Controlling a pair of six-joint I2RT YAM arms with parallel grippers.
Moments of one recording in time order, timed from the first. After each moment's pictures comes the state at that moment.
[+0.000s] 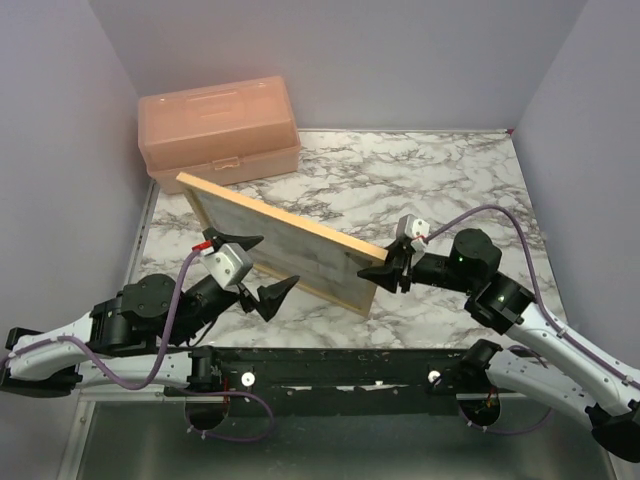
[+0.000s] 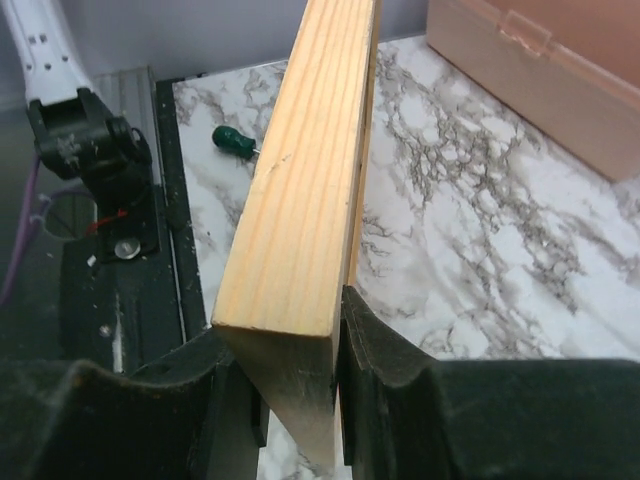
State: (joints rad) left arm -1.47 0.55 1.03 -0.49 -0.61 0.10; right arm 0.77 0.78 0.71 -0.06 -0.54 -0.14
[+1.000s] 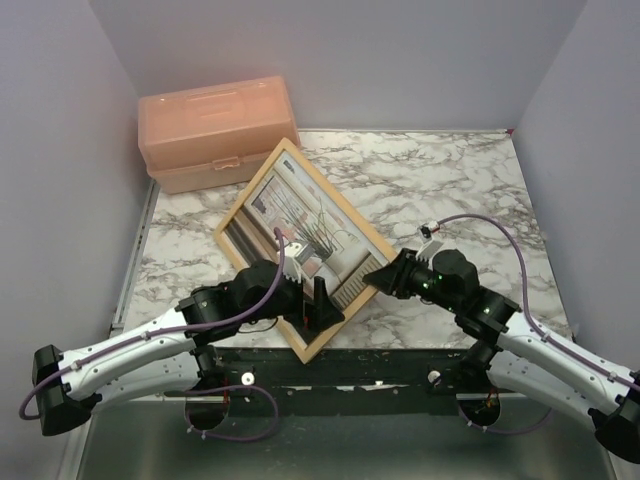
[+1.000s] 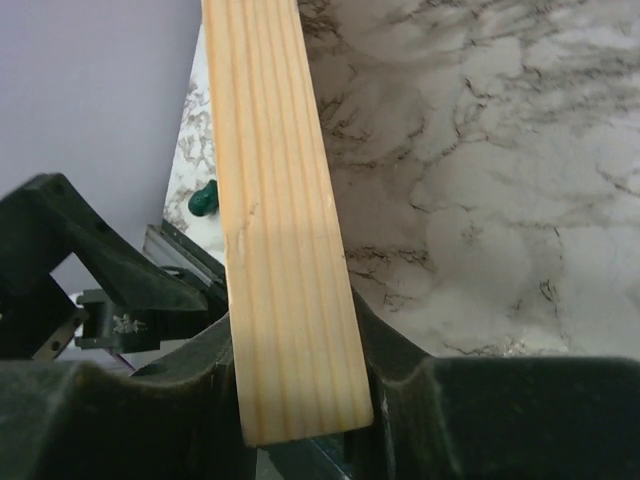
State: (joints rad) left arm -1.09 0.80 0.70 -0.37 0.08 -0.73; right arm 0.78 0.76 0.51 -0.11 -0.04 0.82
